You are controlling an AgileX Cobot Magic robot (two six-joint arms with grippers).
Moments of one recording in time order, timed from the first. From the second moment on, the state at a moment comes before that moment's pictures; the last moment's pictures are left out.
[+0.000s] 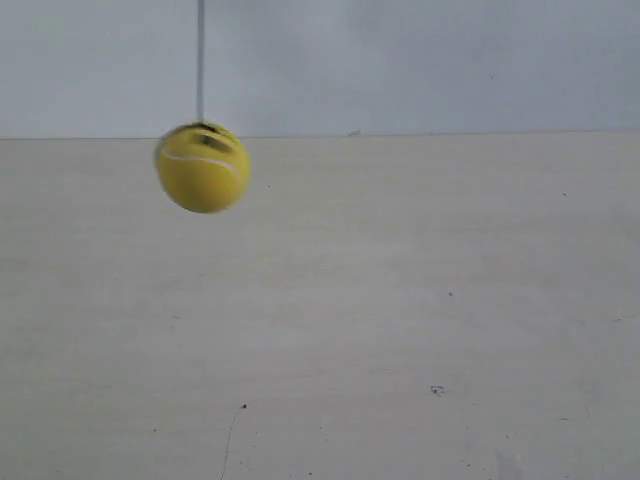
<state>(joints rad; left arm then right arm) 0.05 0.11 -0.05 0.46 -0.54 -0.86 0.03 0.01 -0.02 -0.34 -0.46 0.69</state>
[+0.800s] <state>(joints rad) -0.13 1.33 -0.38 1.00 -1.21 -0.56 0.03 1.05 -0.29 -0.99 -1.05 0.82</state>
